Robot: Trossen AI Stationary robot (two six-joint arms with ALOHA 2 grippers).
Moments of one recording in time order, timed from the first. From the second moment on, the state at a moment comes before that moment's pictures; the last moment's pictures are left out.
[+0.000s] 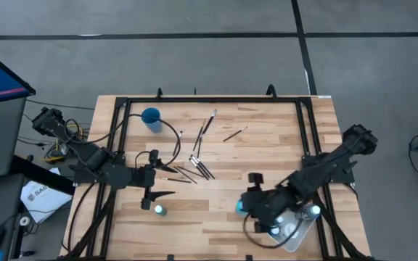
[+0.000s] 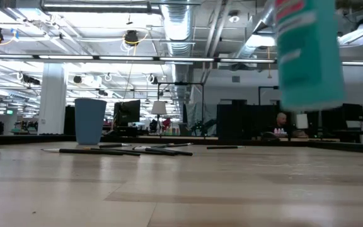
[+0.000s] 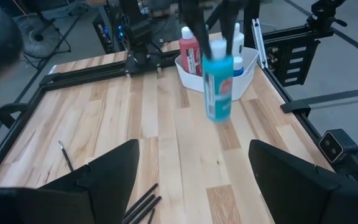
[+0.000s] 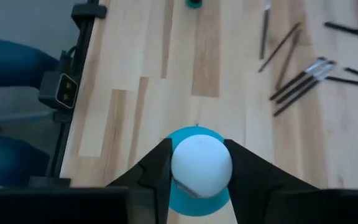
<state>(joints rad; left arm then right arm) -0.61 1.05 0.92 -0.31 -0.56 -0.07 0.63 1.59 1.45 -0.86 0.35 0.44</state>
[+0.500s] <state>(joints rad) -0.61 1.05 0.92 -0.31 -0.56 -0.07 0.79 1.33 1.46 -1.09 0.50 0.69</state>
